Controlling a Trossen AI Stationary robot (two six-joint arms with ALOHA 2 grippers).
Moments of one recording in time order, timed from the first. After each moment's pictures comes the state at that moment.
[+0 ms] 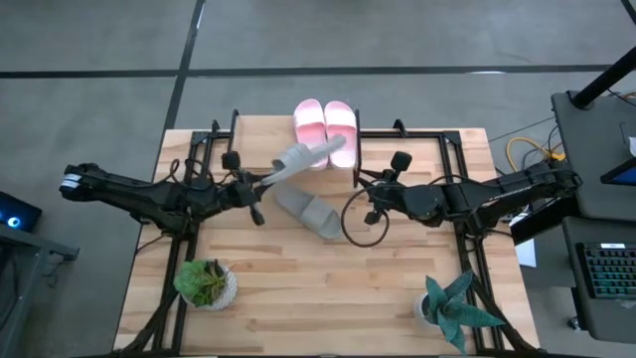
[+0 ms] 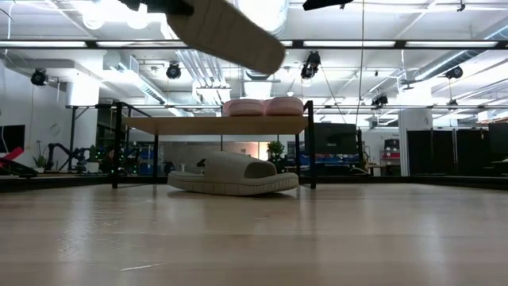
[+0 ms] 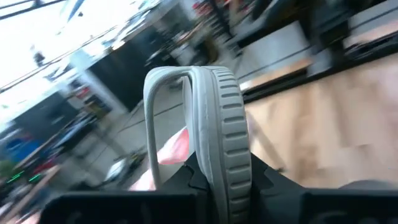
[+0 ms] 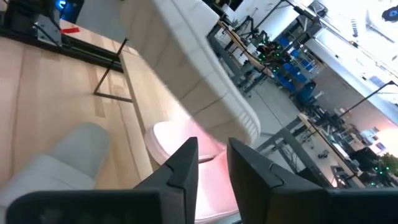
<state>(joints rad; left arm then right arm) -0.17 0.88 0.73 0.09 -0.69 0.53 0.23 1.23 1.02 -0.10 0.87 -0.43</state>
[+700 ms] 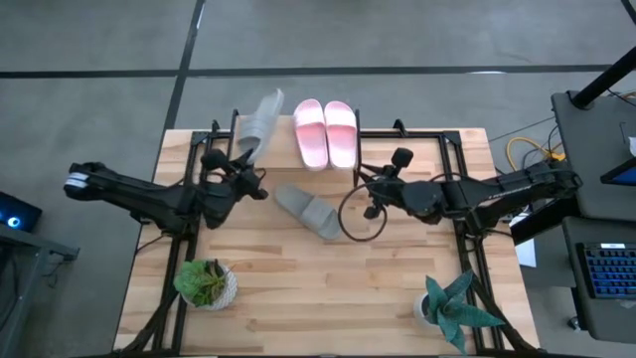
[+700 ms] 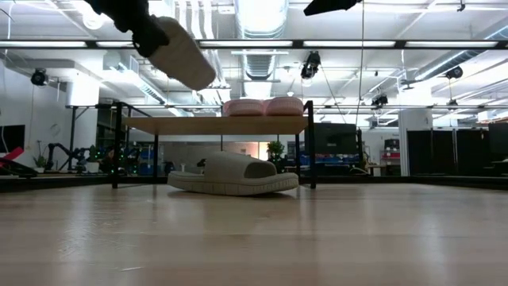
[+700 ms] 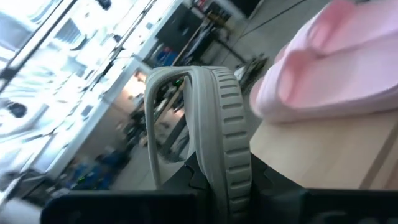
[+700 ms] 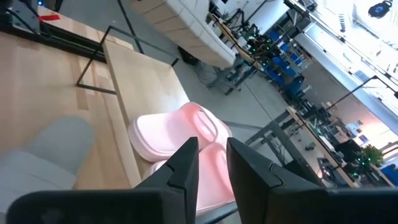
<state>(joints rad) -0.17 0.99 0.71 0.09 -1.36 0.64 0.20 1.23 1.02 -0.10 0.89 -0.45</state>
